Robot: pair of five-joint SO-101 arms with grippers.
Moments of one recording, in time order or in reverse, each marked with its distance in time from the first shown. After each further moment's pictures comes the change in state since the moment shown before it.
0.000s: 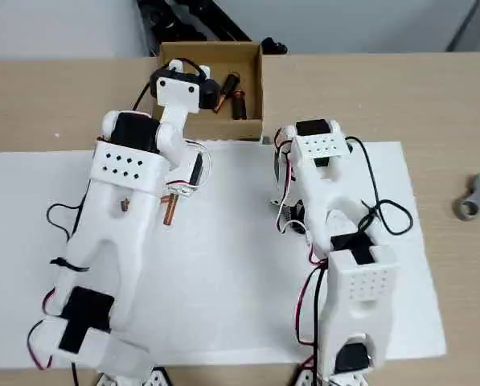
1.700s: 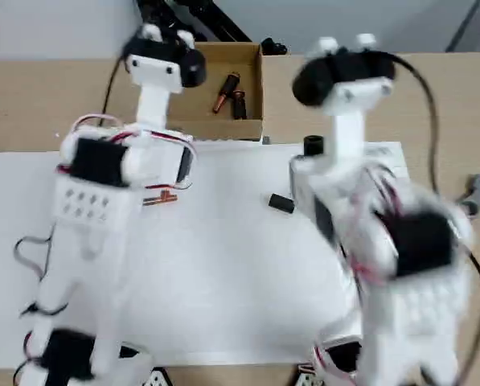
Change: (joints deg) left arm 0.0 -16.4 0.1 -5.1 -0.2; right arm -5.0 -68.5 1.5 1.7 32.4
